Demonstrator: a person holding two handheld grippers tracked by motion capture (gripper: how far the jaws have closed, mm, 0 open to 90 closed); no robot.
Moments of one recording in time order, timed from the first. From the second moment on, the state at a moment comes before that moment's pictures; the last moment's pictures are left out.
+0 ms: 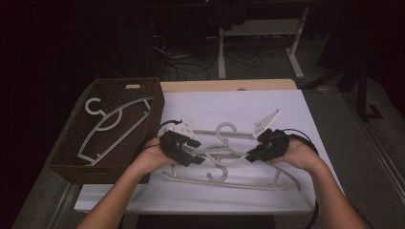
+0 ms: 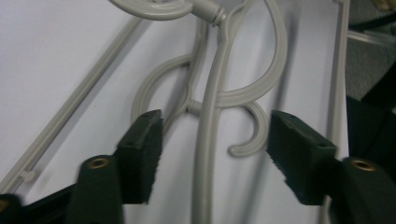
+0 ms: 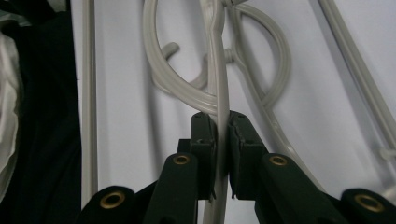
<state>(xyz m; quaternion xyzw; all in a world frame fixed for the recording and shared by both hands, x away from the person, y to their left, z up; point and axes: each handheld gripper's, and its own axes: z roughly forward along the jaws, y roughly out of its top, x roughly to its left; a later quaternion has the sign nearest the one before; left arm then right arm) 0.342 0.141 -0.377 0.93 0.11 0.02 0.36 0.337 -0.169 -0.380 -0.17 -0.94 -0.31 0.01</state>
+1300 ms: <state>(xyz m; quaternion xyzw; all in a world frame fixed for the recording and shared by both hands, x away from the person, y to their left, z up) 0.350 0.210 -0.301 0.91 0.18 0.09 0.35 0.350 -0.202 -0.343 -0.25 -0.87 -0.41 -0.07</state>
